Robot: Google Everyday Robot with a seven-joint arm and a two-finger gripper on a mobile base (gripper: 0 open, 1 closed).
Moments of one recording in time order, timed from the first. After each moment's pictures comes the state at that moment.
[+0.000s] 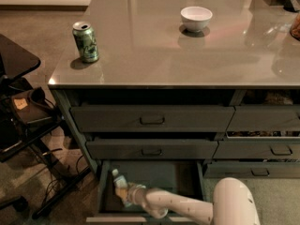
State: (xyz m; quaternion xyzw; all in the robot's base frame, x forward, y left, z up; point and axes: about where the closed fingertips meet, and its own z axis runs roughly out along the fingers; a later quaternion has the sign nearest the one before) arm 0.566 0.128 0.141 -0.15 0.87 0.32 0.34
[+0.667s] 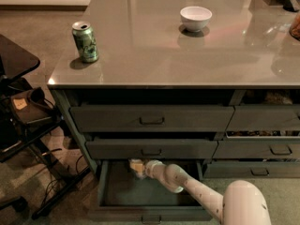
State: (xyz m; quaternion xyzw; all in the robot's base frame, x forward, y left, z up) arm 0.682 0.043 0.202 -0.14 0.84 0.34 0.41
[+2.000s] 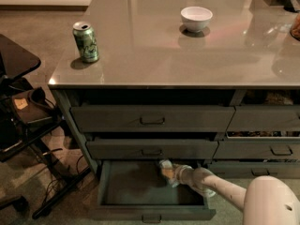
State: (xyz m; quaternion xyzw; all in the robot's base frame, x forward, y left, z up) arm 0.645 -0.128 0.184 -0.15 0.89 0.22 0.36
